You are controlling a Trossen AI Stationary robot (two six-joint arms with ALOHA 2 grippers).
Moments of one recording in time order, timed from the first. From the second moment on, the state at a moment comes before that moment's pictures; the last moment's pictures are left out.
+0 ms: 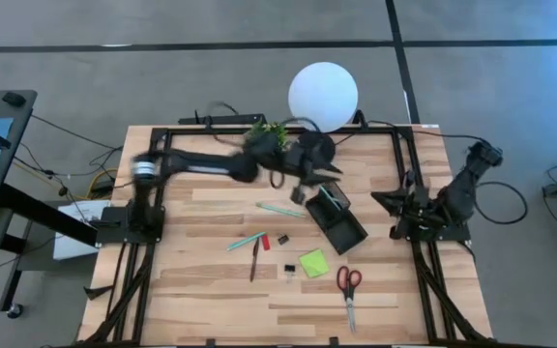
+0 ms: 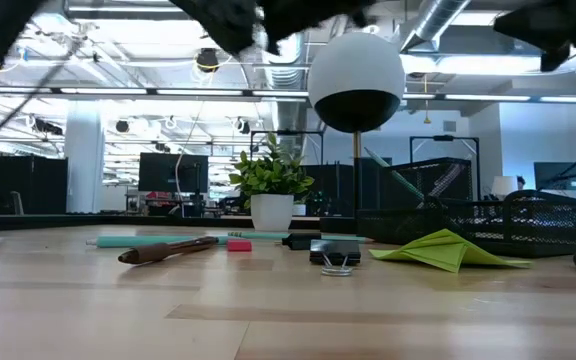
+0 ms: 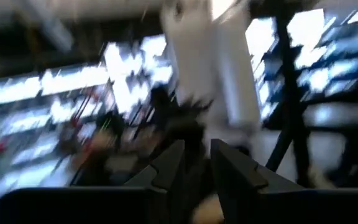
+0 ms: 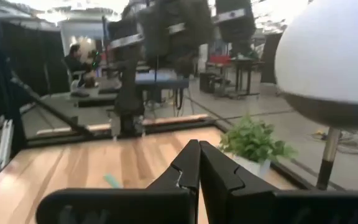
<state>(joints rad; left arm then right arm) 0.20 1.92 1.45 0.78 0.56 0.10 0.83 0.22 0.22 0.12 1.10 -0.13</state>
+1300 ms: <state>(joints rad) 0.09 0.82 0.86 -0.54 -0.03 0.15 0.99 0.58 0.22 -0.01 1.18 0.51</state>
